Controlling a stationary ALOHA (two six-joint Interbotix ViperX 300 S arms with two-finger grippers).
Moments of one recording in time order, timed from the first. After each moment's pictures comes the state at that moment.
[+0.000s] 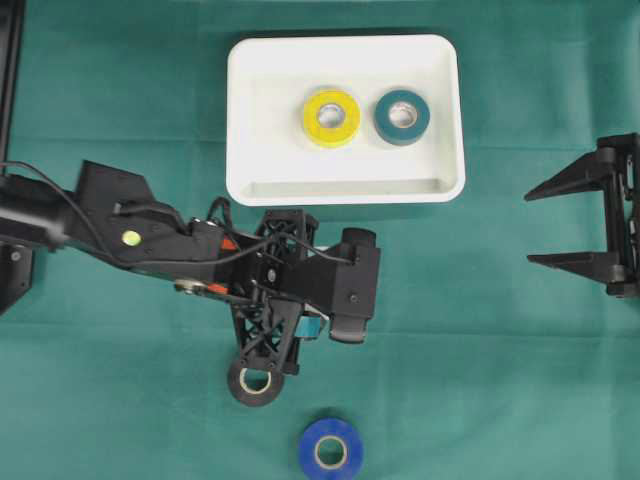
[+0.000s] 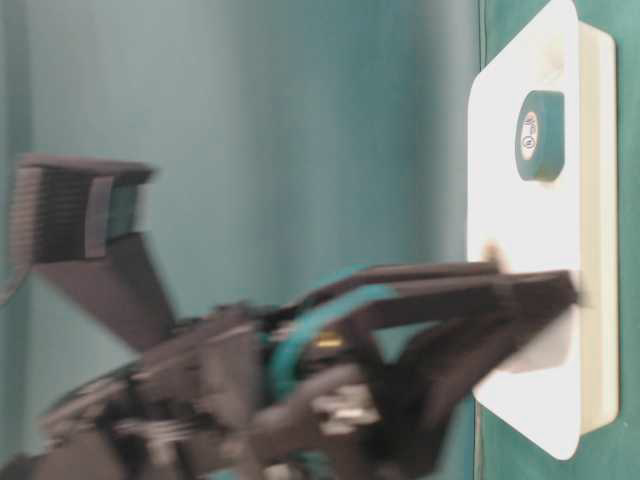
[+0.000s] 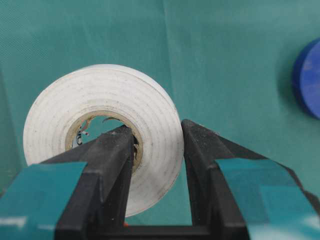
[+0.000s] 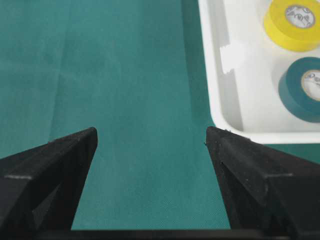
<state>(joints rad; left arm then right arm) -0.15 0.06 0.28 0.00 0.66 -0.03 0.03 -0.91 1.21 -0.25 0.24 0.38</state>
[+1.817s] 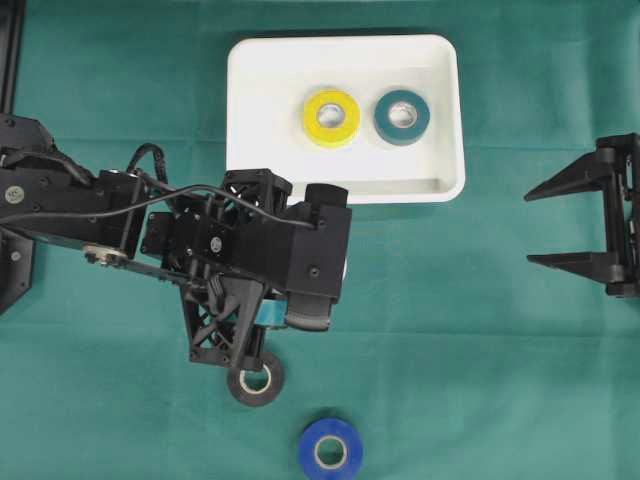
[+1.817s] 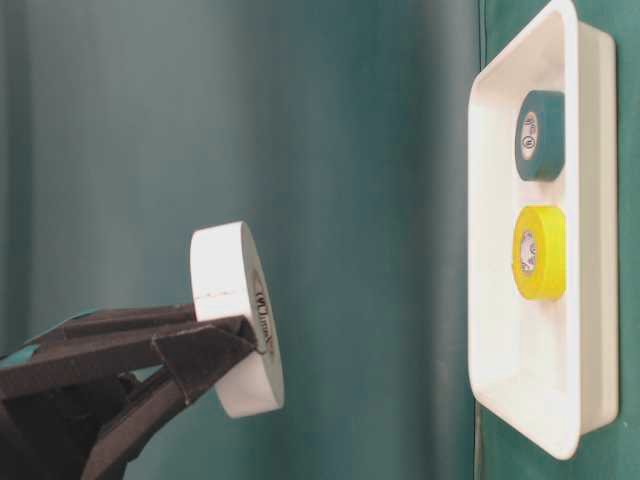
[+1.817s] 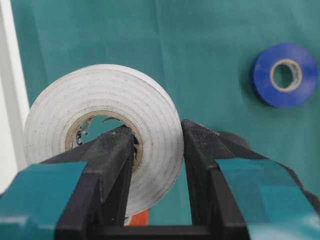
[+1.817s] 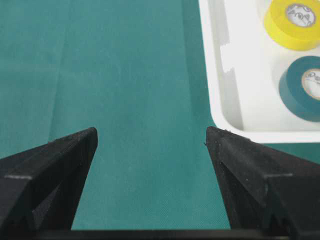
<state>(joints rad) -0.16 -0.10 0.14 0.01 0.91 -0.03 0.03 -0.91 1.21 -0.25 0.24 0.38</state>
